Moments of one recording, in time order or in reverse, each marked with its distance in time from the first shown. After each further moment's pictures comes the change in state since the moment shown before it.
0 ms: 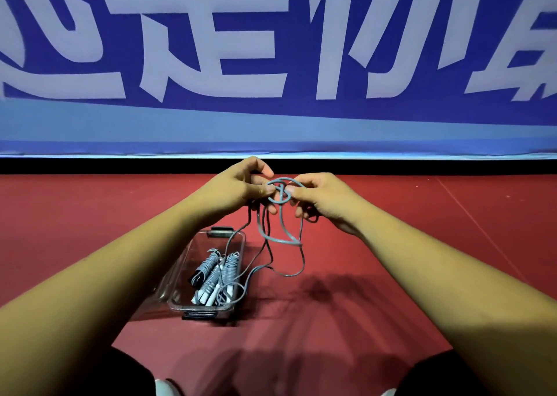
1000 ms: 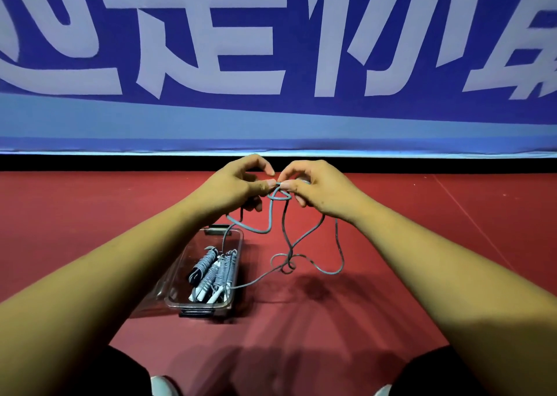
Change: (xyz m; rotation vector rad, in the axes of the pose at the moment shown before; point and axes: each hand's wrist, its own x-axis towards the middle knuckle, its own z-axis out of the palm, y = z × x) left_hand -0.001 -0.002 0.003 0.166 0.103 0.007; right_hand -0.008 -0.021 -0.005 -0.427 0.026 -0.290
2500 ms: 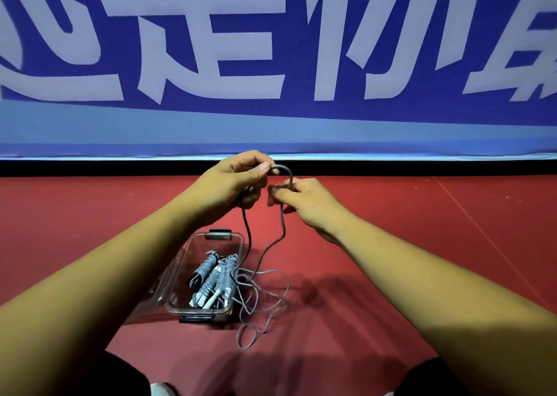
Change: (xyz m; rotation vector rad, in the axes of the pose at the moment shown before) left_hand 0.002 0.004 -0.005 -0.328 -0.120 0.105; right_hand 0.005 0.008 0.034 0.380 0.084 0.212
